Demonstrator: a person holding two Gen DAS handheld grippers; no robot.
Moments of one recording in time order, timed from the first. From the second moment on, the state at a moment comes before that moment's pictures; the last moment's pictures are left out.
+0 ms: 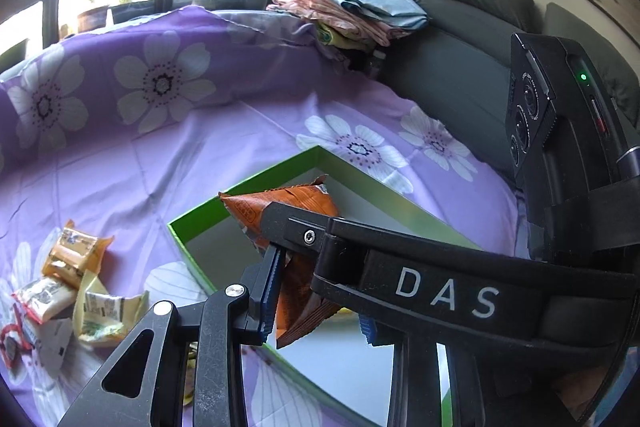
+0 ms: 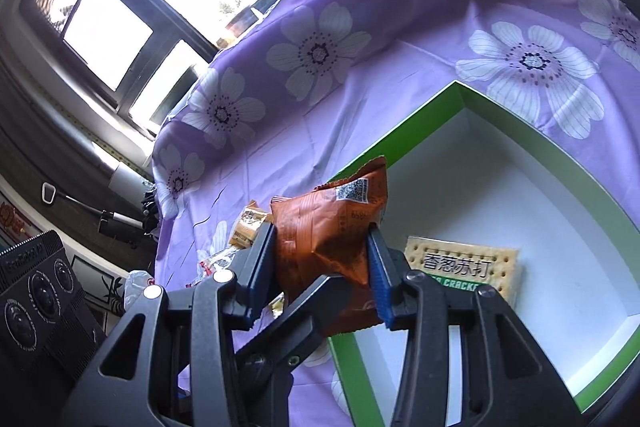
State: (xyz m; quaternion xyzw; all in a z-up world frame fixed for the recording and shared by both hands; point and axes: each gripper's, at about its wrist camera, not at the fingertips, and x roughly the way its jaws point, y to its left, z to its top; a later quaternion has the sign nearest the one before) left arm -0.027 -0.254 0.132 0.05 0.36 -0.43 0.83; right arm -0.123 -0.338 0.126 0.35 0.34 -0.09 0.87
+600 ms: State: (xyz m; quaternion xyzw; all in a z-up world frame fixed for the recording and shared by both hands) left arm -0.012 -0.276 0.100 0.03 0.41 -0.43 0.80; right arm -0.124 -0.363 0.099 0.36 0.38 -0.16 0.84
